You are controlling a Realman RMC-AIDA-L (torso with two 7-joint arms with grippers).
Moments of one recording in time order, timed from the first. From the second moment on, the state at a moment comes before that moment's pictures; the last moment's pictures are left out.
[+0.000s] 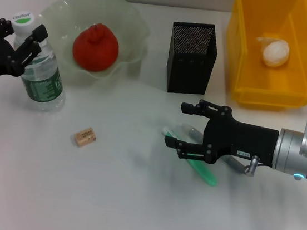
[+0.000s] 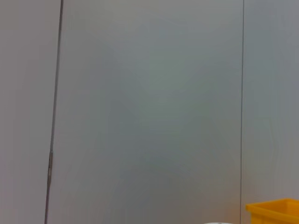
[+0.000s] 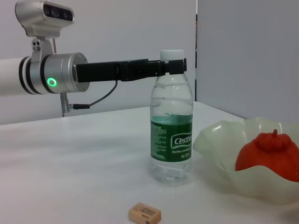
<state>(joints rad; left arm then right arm) -0.36 -2.07 0.53 0.33 1.46 1.45 -0.76 0.59 2.09 -0.96 -0.27 -1.68 -1.33 0.83</state>
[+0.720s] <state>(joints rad) -0.36 -2.07 0.53 0.33 1.44 1.46 -0.75 0.59 2.09 -0.96 -0.27 -1.68 -1.33 0.83</state>
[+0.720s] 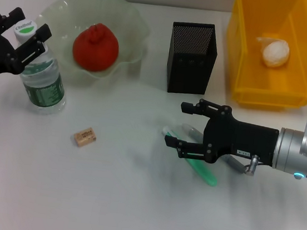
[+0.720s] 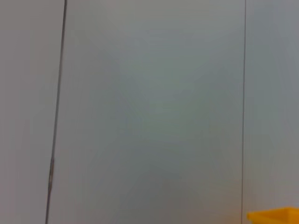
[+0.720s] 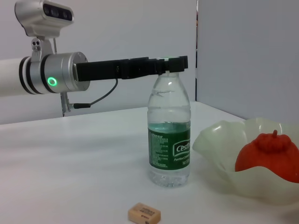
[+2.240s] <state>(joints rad) -0.37 -2.05 0.72 0.44 1.90 1.75 -0.98 0.56 2.02 -0.97 -0.66 -1.83 -1.52 1.59</state>
